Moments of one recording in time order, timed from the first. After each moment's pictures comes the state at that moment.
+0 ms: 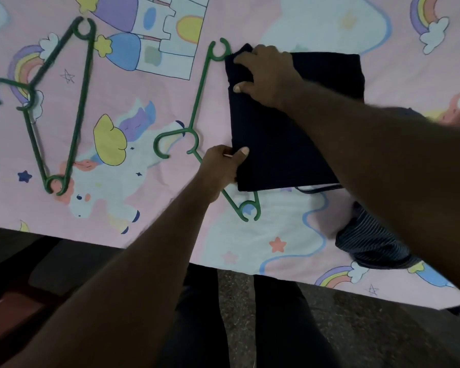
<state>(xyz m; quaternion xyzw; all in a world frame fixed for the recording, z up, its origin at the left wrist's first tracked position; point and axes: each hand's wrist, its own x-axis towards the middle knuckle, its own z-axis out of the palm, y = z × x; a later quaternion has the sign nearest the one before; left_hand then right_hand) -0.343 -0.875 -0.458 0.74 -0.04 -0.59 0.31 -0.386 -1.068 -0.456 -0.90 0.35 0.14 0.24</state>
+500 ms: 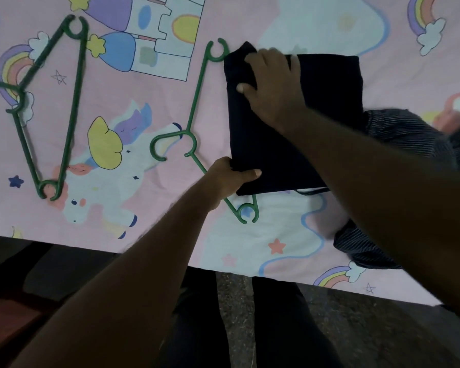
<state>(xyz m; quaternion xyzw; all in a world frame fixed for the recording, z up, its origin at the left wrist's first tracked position) -0.347 -0.870 -0.456 0.73 -0.11 -0.65 0.21 -0.401 -1.044 -0.468 -0.89 0.41 0.07 0.17</state>
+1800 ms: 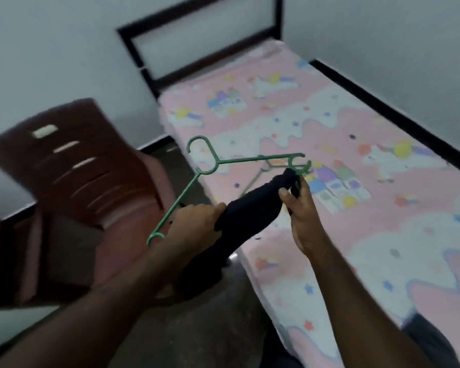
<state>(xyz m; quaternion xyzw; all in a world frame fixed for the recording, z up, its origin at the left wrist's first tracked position) -0.324 -0.585 -0.066 0.96 -0.26 -0.10 -0.03 -0.357 -0.812 -0.128 -0.58 0.14 -0.01 0.80</state>
